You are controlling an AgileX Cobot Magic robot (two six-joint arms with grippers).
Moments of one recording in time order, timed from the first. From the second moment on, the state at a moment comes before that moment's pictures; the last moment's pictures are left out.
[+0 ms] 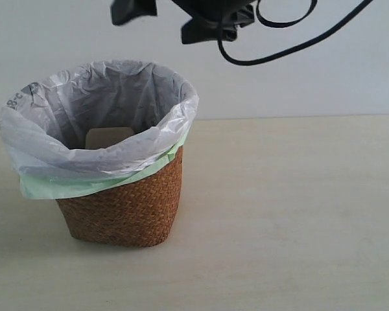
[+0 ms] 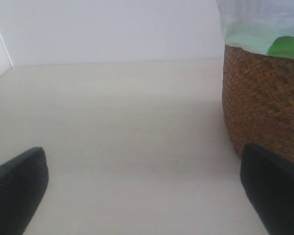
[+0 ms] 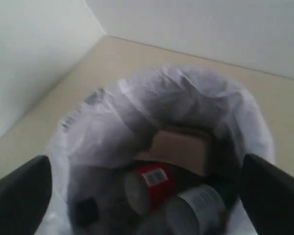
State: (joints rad) left arm 0.08 0.00 0.00 -0.02 0.31 0.06; right arm 0.55 1.70 -1.67 0.63 0.70 -0.27
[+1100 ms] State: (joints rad) left arm 0.08 0.00 0.00 -0.02 0.31 0.06; right arm 0.55 0.50 -1.06 -0.12 0.57 0.05
